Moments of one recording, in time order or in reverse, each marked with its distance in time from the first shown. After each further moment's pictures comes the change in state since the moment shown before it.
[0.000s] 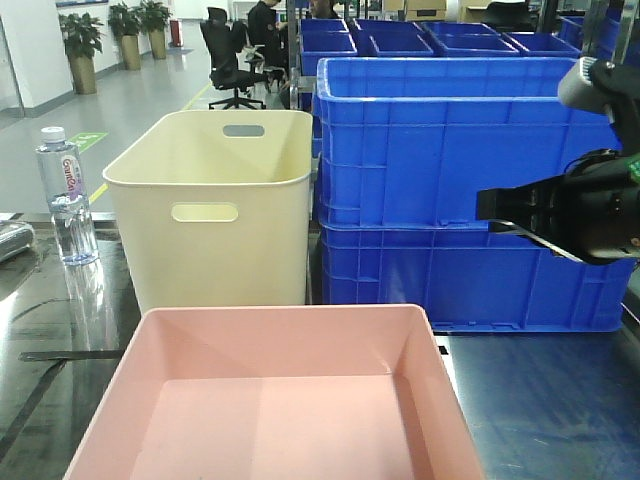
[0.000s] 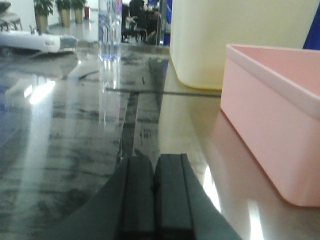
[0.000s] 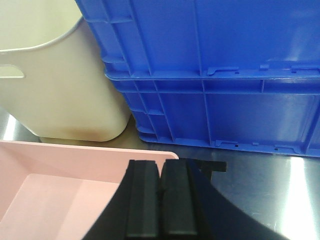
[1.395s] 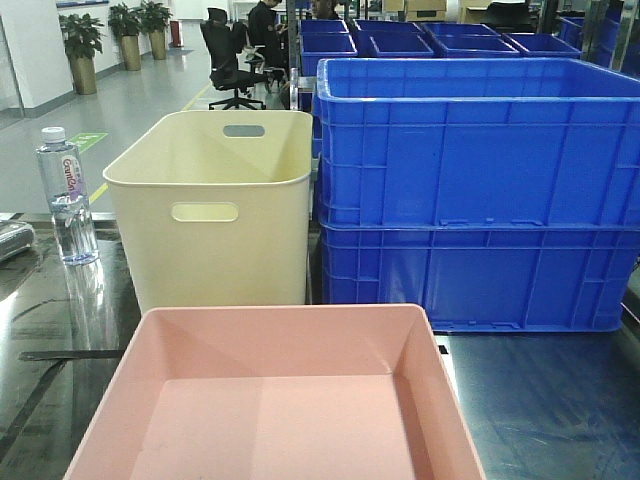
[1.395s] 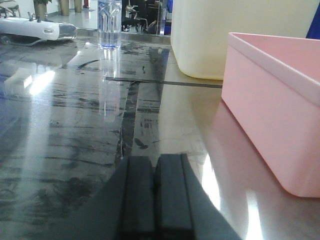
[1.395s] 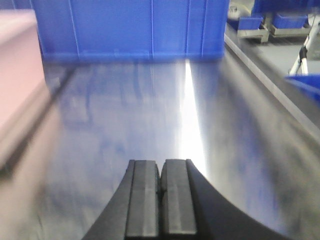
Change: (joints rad) left arm 0.000 0.000 0.000 0.002 0.023 -0.007; right arm -0.259 -1.253 1.369 -0.190 -0.383 -0.061
